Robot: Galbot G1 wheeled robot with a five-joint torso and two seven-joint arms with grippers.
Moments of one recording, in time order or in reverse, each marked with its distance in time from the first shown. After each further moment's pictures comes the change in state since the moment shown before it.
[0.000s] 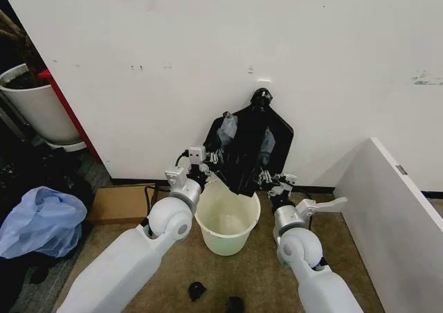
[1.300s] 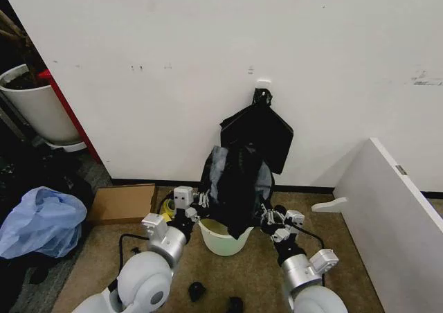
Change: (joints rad) left arm 0.437 0.115 -0.159 -0.305 0.095 0.001 -0.013; right arm -0.356 -0.037 -0.045 0.289 -0.018 0.033 -0.044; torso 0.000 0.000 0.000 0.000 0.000
